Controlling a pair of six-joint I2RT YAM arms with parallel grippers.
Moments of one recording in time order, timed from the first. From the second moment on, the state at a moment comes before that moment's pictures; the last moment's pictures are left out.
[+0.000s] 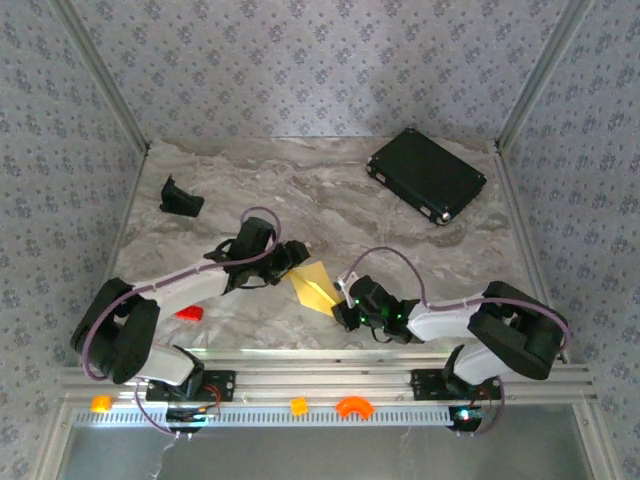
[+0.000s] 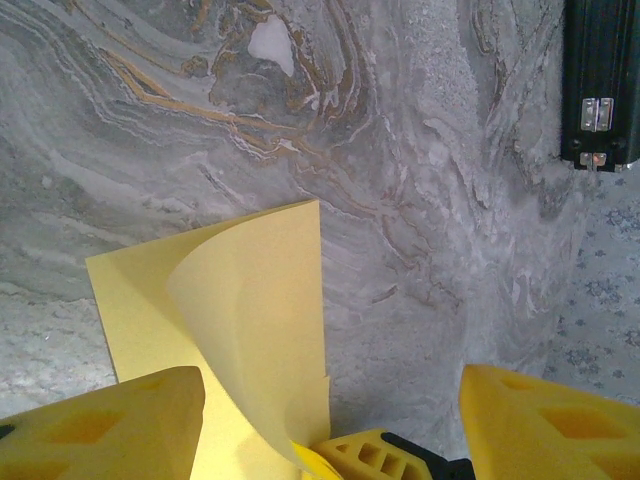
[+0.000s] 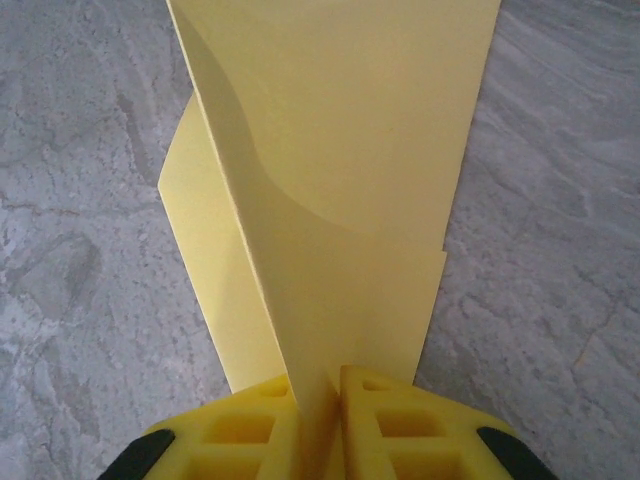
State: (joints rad) left arm -0.61 1.41 0.71 -0.08 0.31 -1.12; right arm 0.97 1.44 0.38 0.32 0.00 0.35
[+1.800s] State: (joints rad) left arm -0.63 1.57 0.72 0.01 0.38 -1.24; right arm 1.21 1.42 0.43 0.26 0.34 0.11
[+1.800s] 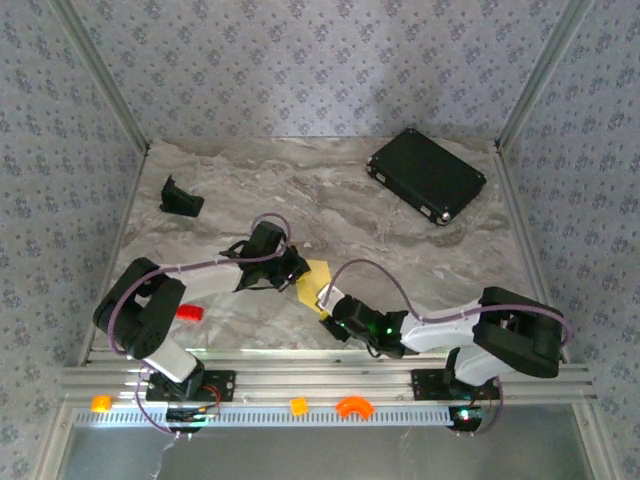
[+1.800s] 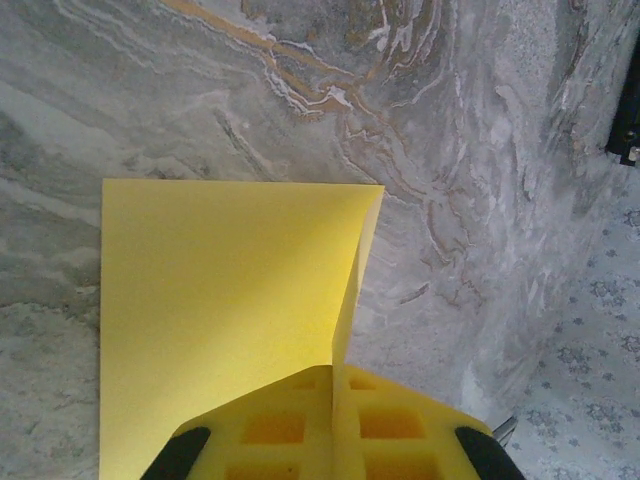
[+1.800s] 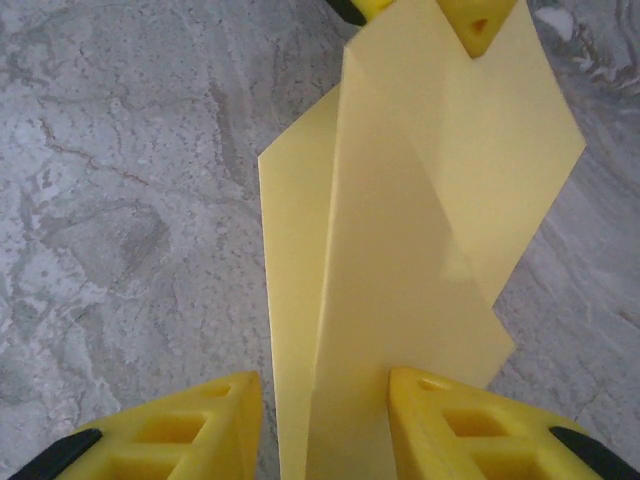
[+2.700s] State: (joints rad) left arm -0.63 1.57 0.72 0.02 0.38 -1.25; right arm 1.23 1.46 0.43 0.25 0.47 0.12
